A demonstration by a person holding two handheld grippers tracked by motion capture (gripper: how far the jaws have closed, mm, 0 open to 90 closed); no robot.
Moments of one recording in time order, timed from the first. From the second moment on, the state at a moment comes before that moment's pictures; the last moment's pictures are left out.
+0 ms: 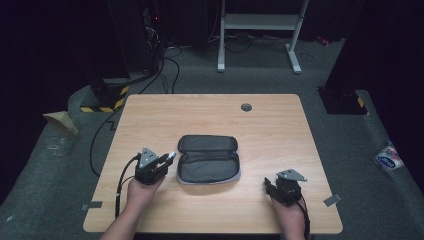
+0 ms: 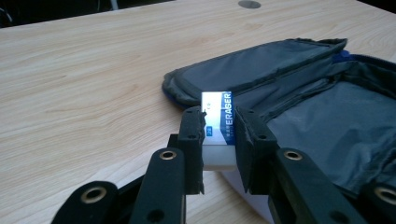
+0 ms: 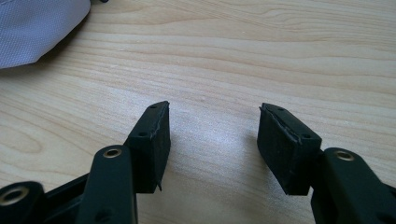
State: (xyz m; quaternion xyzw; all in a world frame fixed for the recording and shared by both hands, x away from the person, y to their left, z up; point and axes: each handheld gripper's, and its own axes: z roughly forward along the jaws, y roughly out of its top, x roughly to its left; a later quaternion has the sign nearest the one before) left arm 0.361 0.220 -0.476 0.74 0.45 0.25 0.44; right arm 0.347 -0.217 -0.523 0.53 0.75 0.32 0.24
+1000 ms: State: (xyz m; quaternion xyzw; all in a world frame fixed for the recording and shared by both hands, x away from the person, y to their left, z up) left arm 0.347 0.170 -0.480 0.78 0.39 0.20 0.43; right arm 0.347 -0.216 -0.523 0.53 0.75 0.32 0.24
